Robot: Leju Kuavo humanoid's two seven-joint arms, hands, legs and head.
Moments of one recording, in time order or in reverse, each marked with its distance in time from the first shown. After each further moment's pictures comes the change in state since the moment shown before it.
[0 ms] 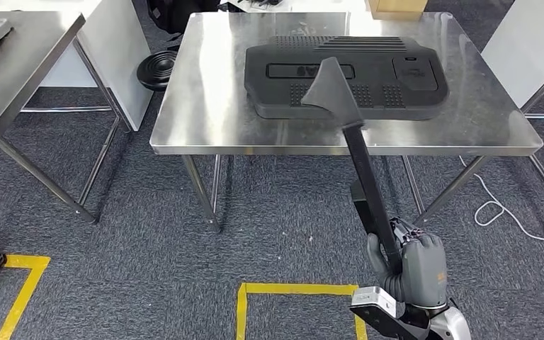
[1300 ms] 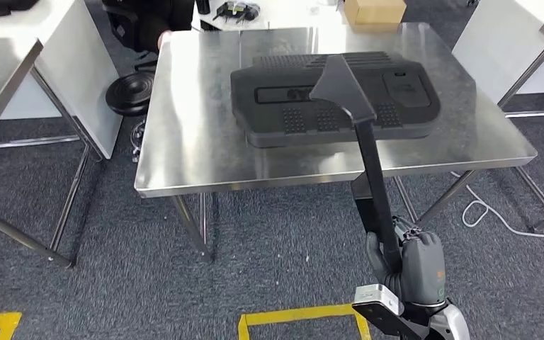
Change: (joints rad) left arm -0.001 0.000 0.002 -0.001 0.000 0.000 0.000; right arm 0.009 0.012 -0.023 -0.003 -0.038 0.019 -0.022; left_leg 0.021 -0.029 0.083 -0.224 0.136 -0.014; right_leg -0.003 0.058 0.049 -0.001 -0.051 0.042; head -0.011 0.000
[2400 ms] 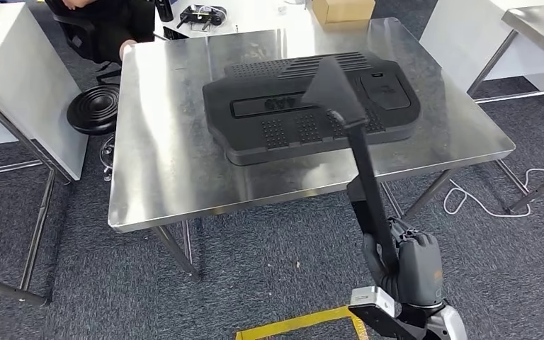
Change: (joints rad) left arm 0.000 0.000 0.000 0.000 0.000 0.000 0.002; right arm 0.000 0.005 -0.001 0.000 0.007 0.000 -0.004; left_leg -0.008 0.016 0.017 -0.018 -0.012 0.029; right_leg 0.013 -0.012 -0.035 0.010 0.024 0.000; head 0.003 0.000
